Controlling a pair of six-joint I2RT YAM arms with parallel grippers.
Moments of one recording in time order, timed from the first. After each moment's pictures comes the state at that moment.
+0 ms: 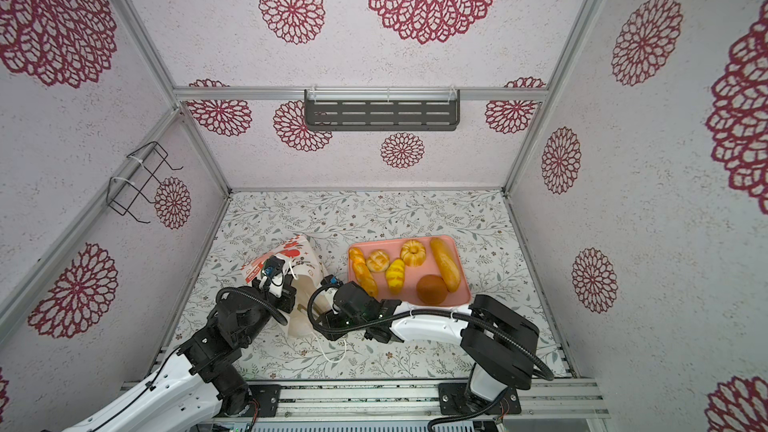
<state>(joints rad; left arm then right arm) -0.69 0.65 0.45 -0.06 -0.37 0.02 1.17 1.59 0.87 0.05 -0.18 0.61</state>
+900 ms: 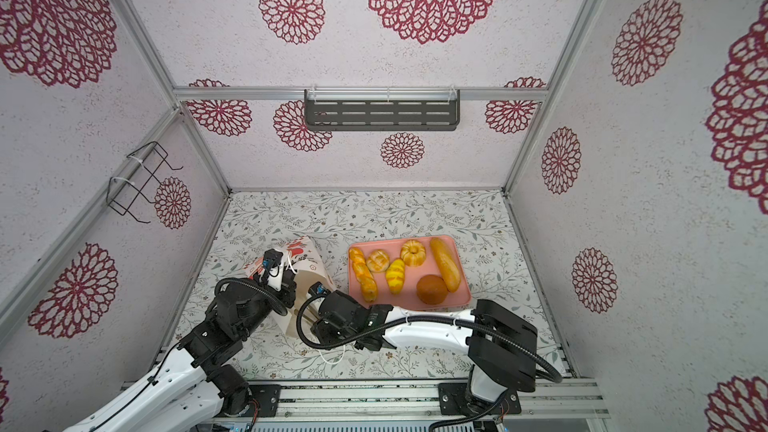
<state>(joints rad) -0.64 0.69 0.49 -0.08 -0.25 -0.04 1.26 1.60 1.00 -0.14 0.02 0.48</state>
